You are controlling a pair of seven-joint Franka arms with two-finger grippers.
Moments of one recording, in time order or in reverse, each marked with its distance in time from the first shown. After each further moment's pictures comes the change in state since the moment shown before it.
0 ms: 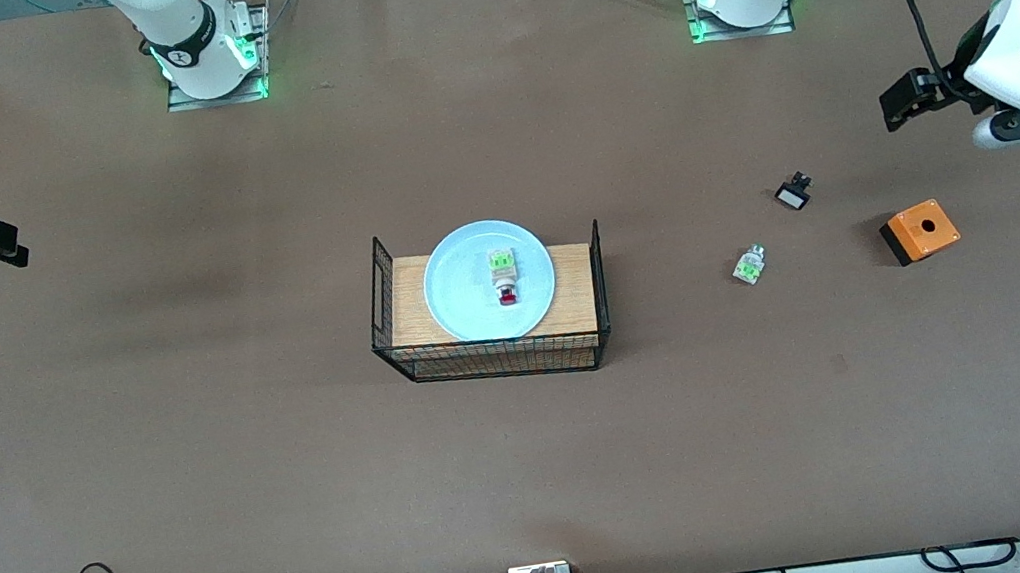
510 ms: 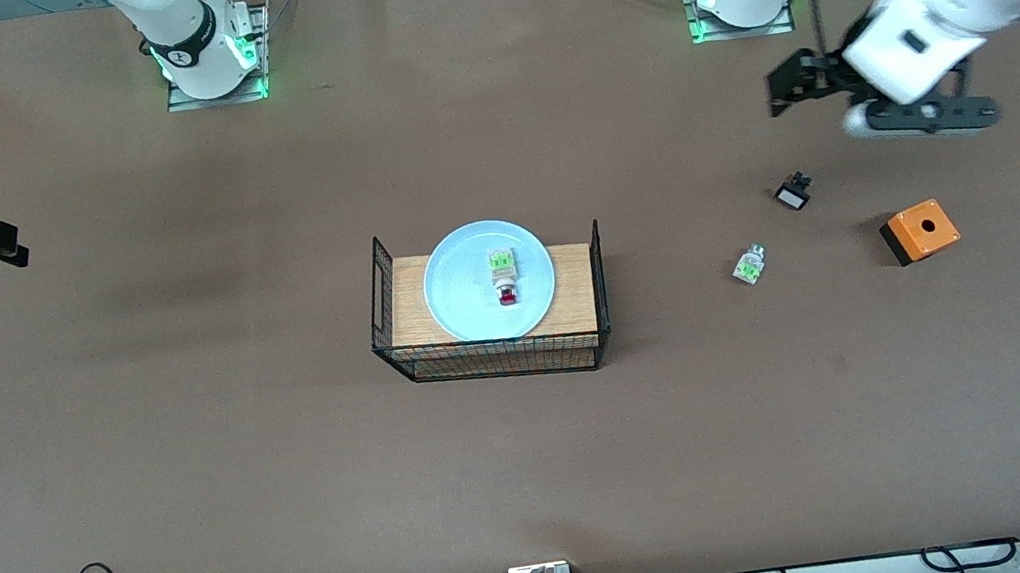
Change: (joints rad) left arm -0.018 0.055 -0.197 0.084 -0.167 -0.010 -0.122; right arm 0.001 0.000 0.000 0.000 0.000 0.000 0.000
